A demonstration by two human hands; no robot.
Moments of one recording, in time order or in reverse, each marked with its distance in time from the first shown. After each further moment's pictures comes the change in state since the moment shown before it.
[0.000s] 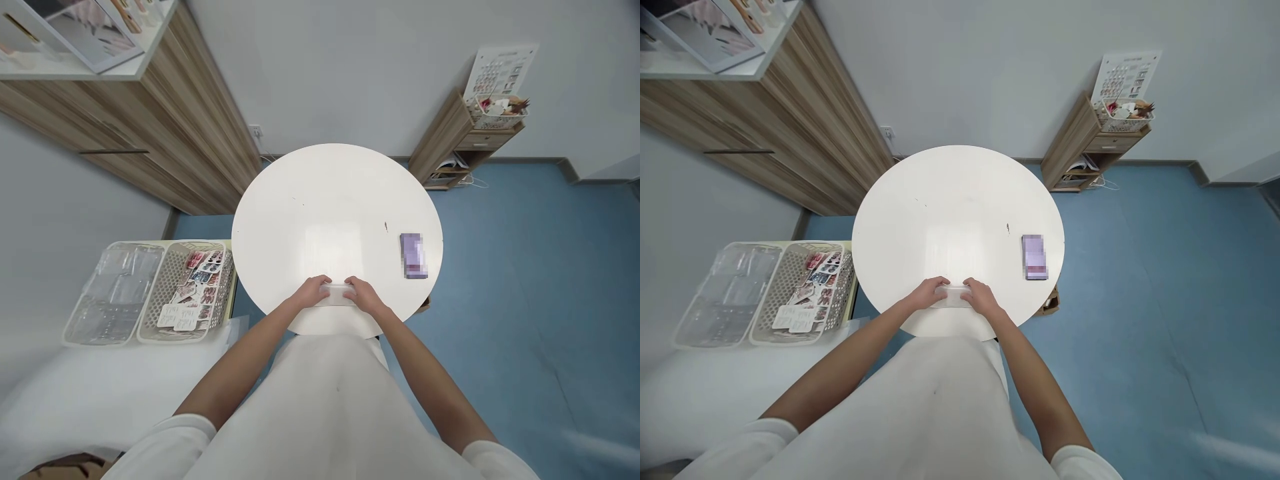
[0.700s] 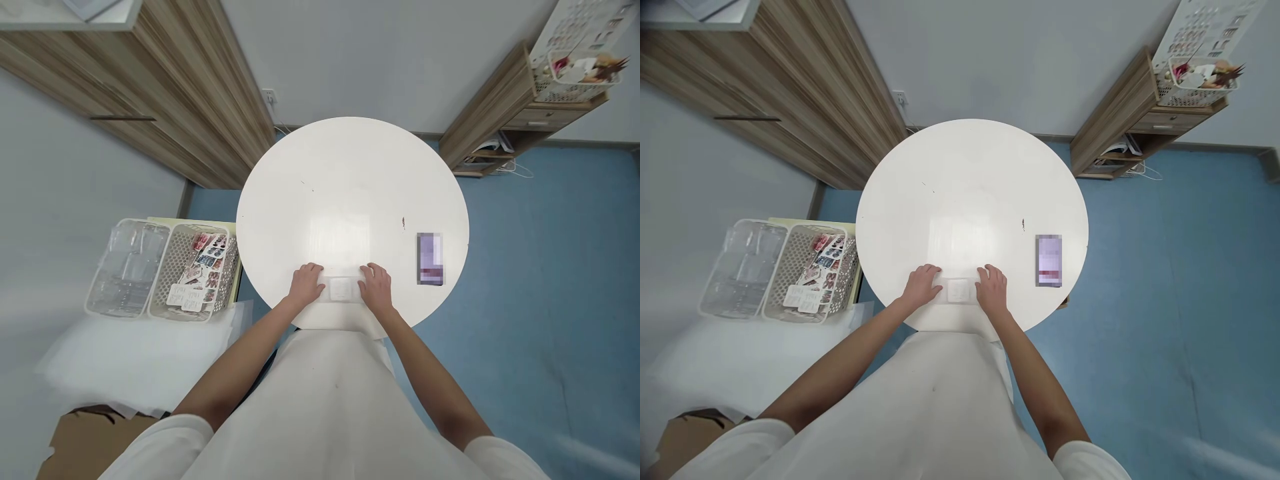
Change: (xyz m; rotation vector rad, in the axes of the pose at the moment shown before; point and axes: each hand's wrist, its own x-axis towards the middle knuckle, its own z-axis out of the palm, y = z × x) left_hand -0.002 -0.001 -0.004 0.351 0.202 -0.172; right_hand 0.012 0.010 -0.003 -0.208 0.251 0.002
